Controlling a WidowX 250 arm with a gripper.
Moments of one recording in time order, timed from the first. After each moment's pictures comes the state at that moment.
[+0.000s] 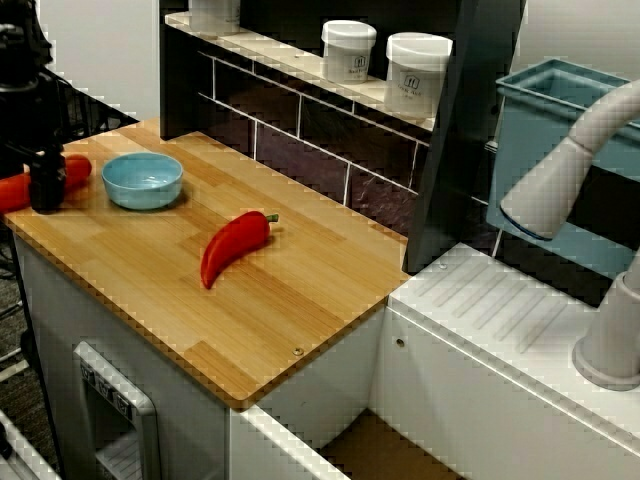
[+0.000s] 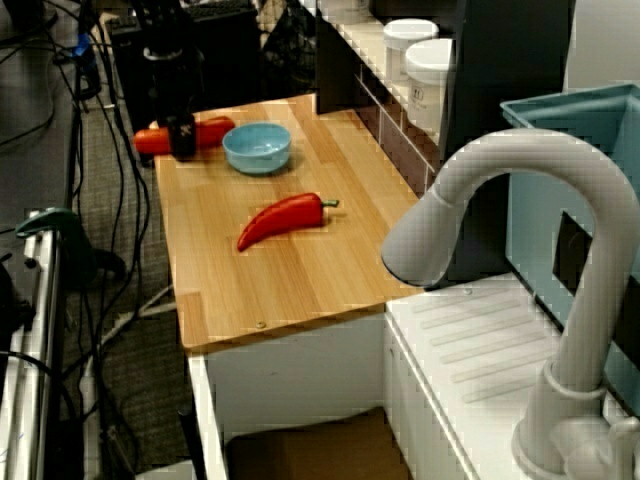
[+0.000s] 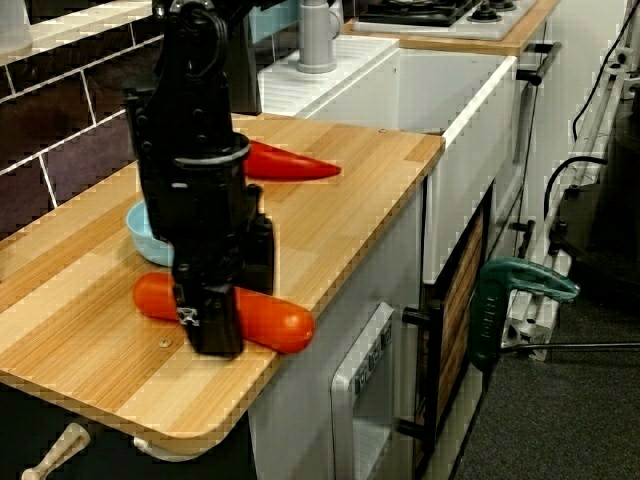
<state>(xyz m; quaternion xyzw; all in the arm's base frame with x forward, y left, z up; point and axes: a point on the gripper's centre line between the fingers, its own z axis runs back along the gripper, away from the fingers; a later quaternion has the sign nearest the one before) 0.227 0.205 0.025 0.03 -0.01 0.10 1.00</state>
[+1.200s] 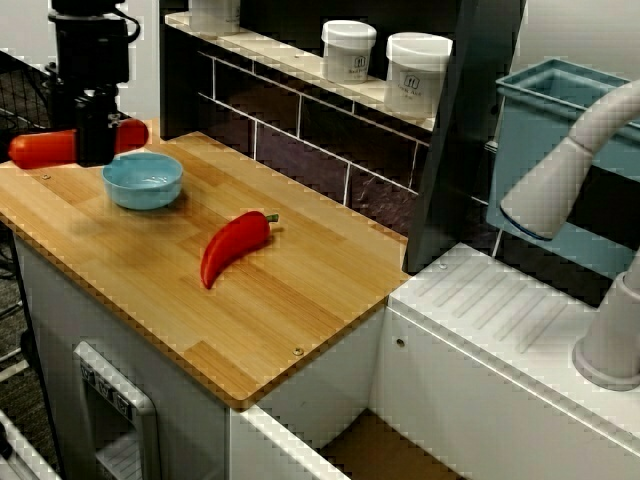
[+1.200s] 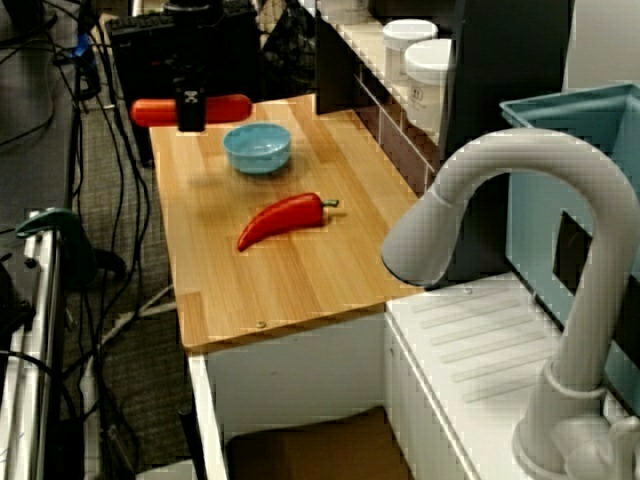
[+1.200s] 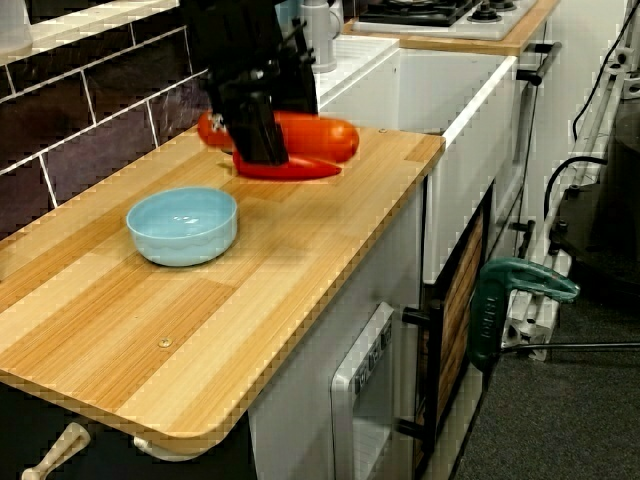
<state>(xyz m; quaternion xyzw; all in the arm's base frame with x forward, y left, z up) 0.243 0.109 0.096 -0.05 0.05 -0.04 1.00</state>
